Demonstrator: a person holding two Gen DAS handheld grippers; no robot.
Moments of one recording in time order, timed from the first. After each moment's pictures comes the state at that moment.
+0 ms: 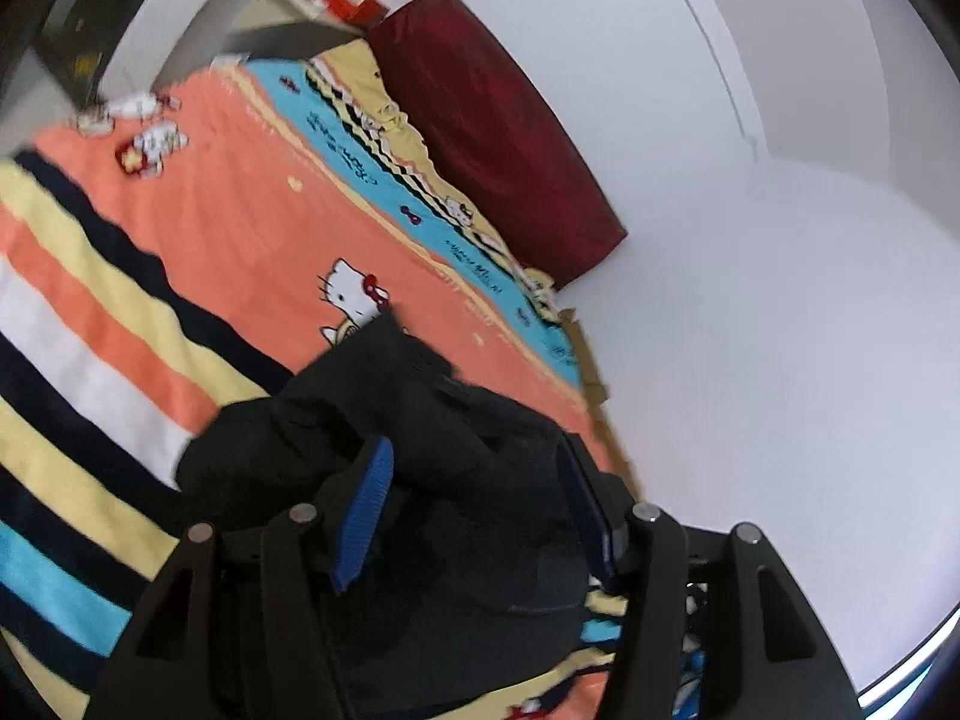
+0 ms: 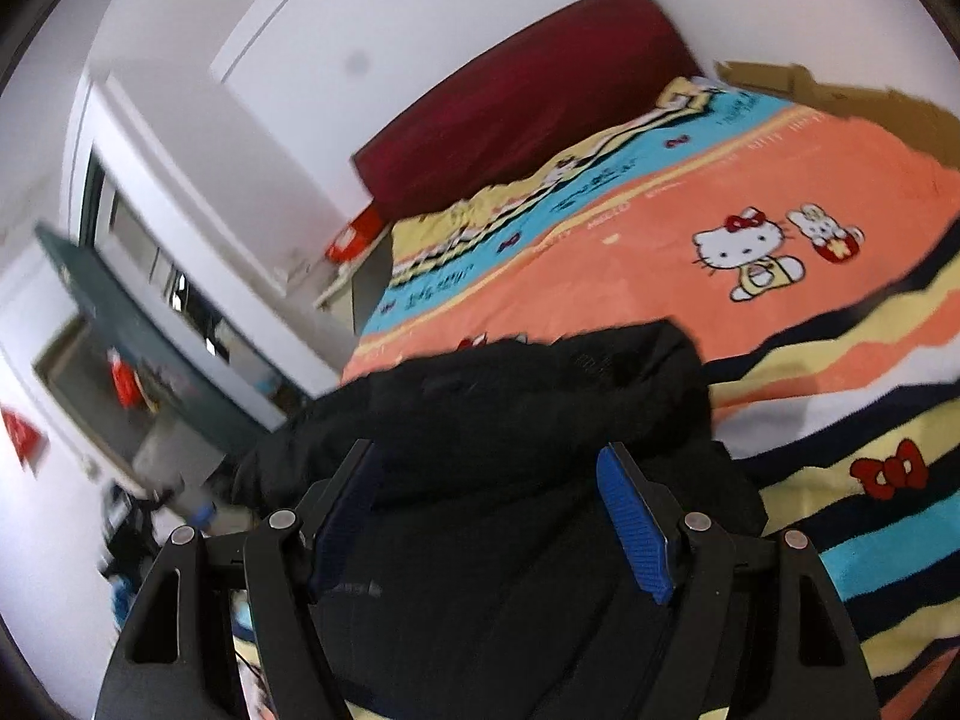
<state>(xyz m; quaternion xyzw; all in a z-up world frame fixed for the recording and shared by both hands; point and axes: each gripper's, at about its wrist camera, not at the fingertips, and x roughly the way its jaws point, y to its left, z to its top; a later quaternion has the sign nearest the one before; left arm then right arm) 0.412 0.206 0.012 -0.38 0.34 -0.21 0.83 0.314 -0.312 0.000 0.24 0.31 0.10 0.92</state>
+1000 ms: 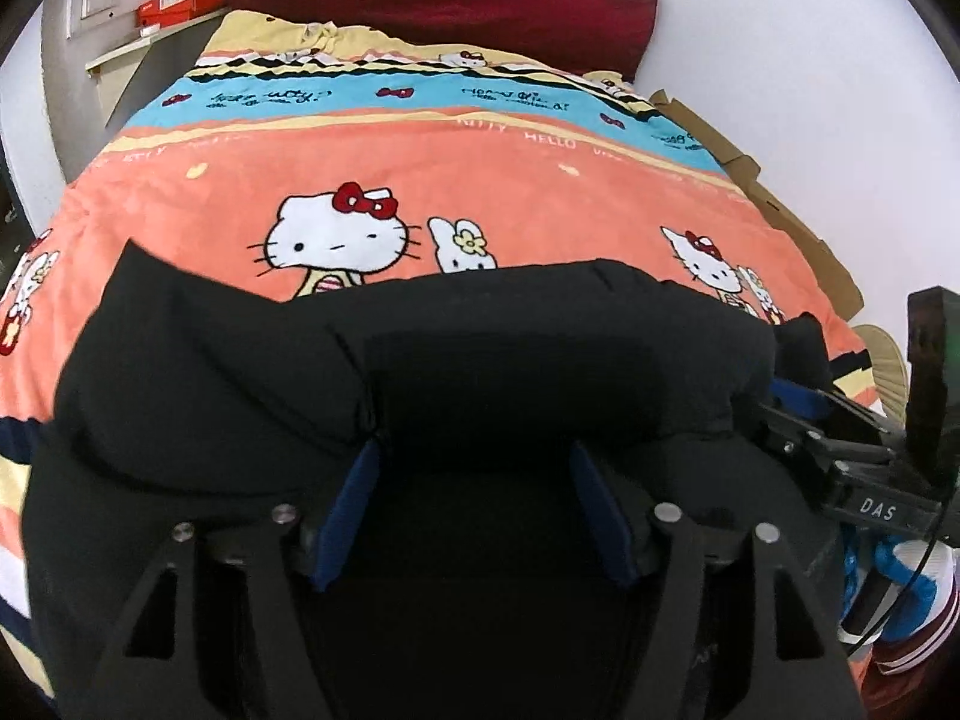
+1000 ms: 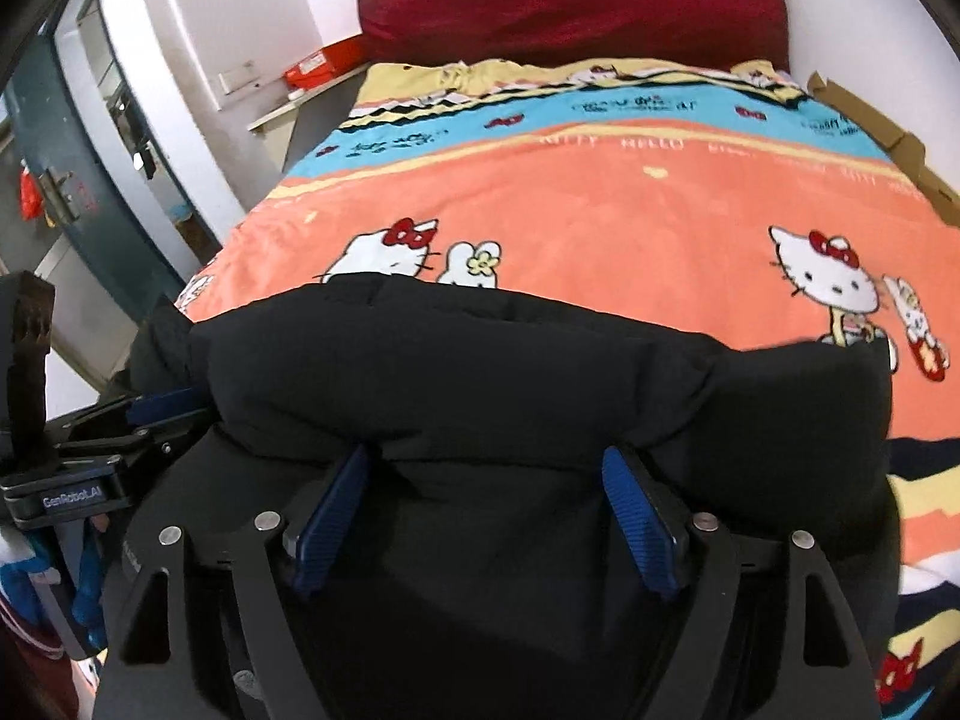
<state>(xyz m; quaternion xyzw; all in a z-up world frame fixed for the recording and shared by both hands) 0.585 -0.018 -0.089 -0.05 0.48 -0.17 0.86 0.507 -0.250 -0.094 0.07 0.44 0.06 0.89</state>
